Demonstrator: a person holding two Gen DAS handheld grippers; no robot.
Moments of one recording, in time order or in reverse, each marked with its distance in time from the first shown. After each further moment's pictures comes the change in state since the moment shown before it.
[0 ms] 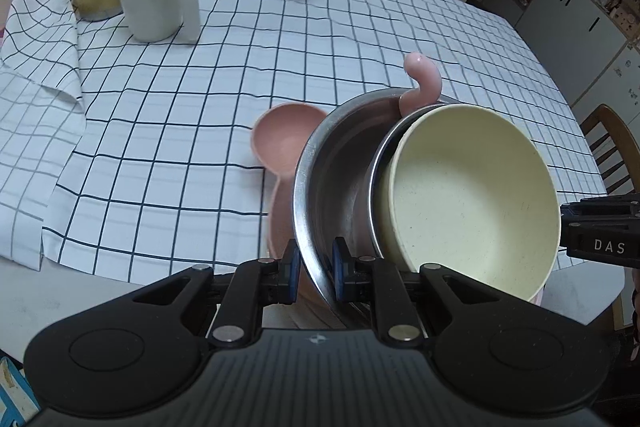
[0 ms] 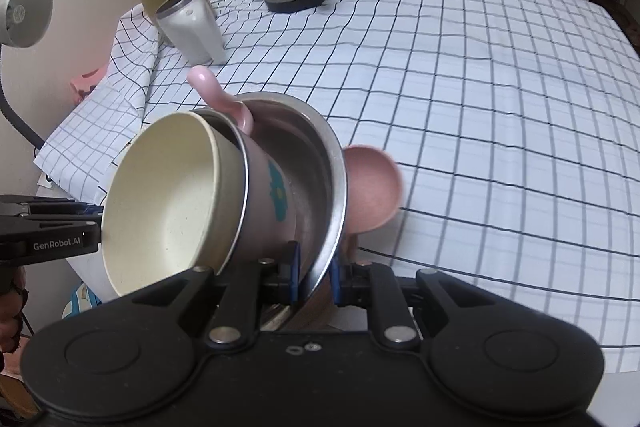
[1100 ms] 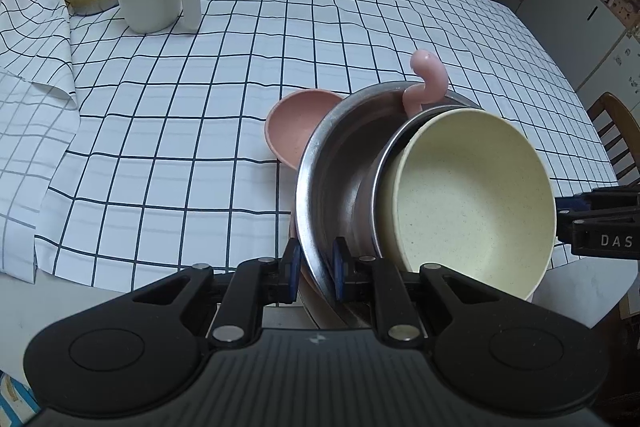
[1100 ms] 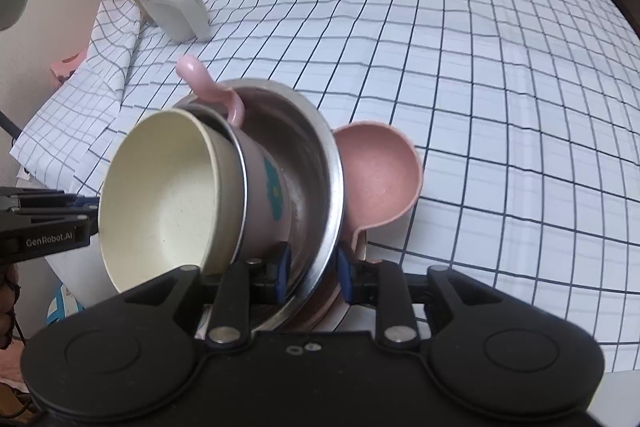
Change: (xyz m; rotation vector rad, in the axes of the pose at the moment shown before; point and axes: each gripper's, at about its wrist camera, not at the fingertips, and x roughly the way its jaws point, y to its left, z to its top) left arm 0.018 0.015 0.000 0.031 0.011 -0.005; right arm 0.028 0.009 0.003 0.012 0.039 -0.053
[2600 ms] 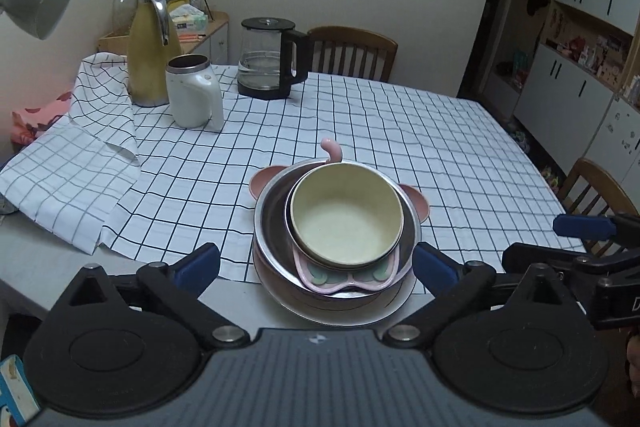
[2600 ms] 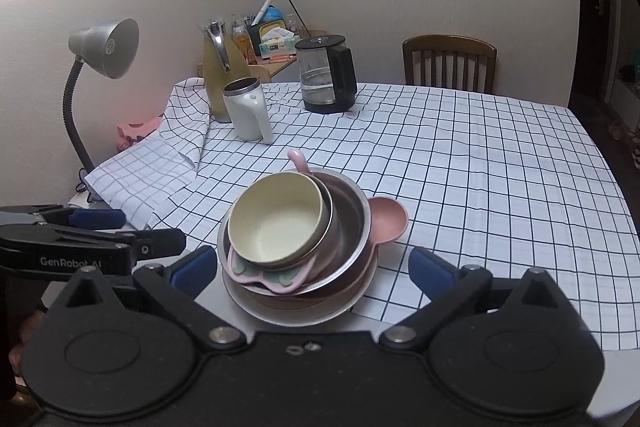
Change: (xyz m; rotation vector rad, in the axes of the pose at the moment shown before) left arm -0.148 -0.082 -0.096 -0.036 -0.380 0.082; right arm -0.149 0.039 -0.099 -0.119 -0.404 0.017
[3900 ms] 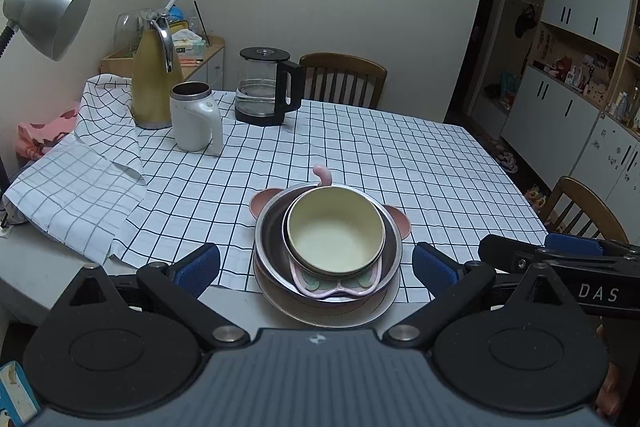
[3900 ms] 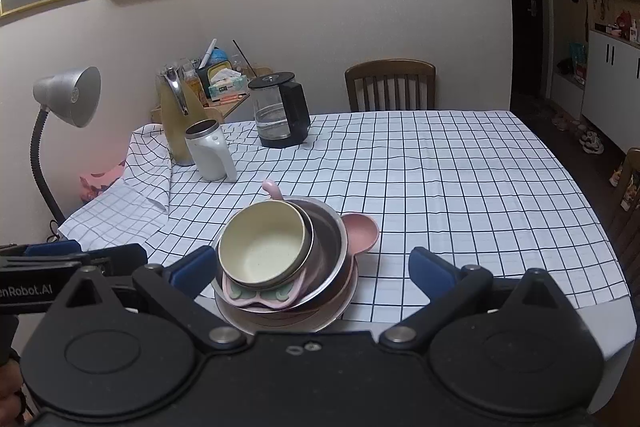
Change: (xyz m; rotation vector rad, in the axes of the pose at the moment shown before) left arm -0.045 0.003 -0.002 0.001 -0.067 -0.031; right arm -0.033 0.025 -0.014 0.122 -0.118 -0.156
